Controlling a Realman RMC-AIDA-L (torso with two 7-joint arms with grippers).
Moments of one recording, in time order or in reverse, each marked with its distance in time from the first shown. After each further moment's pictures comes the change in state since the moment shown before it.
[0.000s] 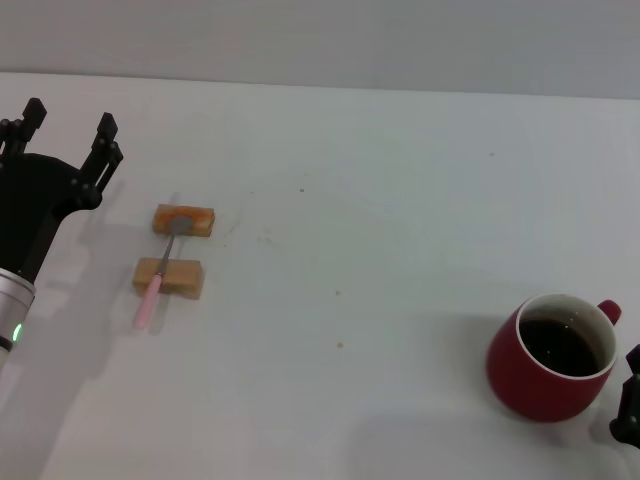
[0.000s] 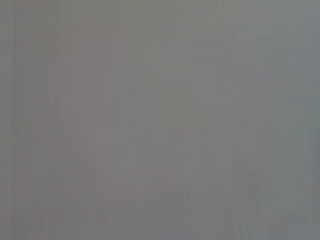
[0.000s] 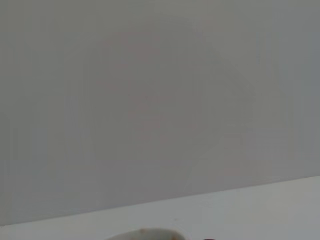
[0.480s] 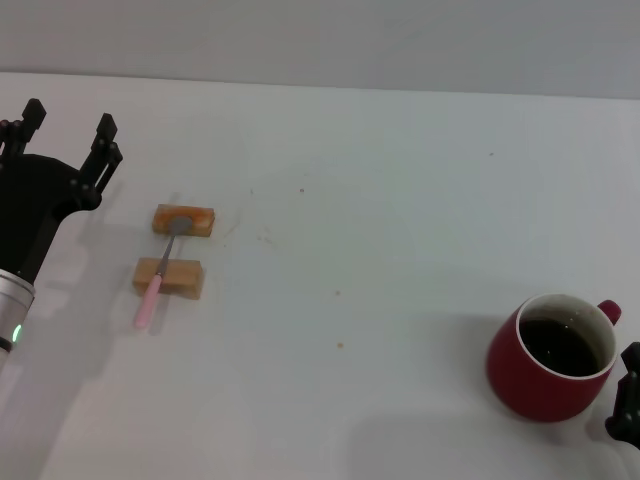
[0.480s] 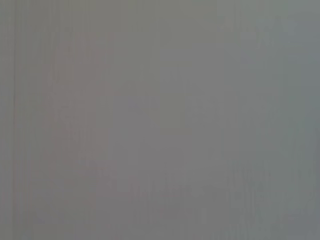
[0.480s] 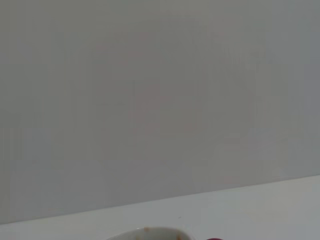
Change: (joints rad) left arm 0.002 0.000 0.000 0.001 0.000 0.000 0.000; right arm 0.010 -0.001 -0.001 0.001 0.000 0.012 0.001
